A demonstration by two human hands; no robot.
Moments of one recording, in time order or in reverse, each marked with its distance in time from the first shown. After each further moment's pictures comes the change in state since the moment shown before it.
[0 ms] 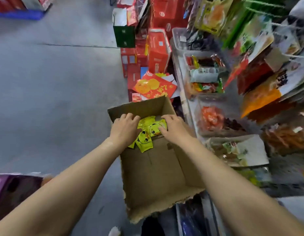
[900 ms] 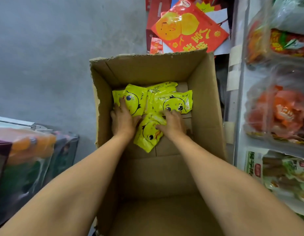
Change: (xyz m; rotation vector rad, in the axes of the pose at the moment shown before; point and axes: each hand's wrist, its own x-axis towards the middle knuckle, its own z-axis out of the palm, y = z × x) left_hand 0.078 -0.021 0.258 -0.517 -0.117 -0.794; right_hand 0.135 0.073 0.244 0.172 -0.284 0.073
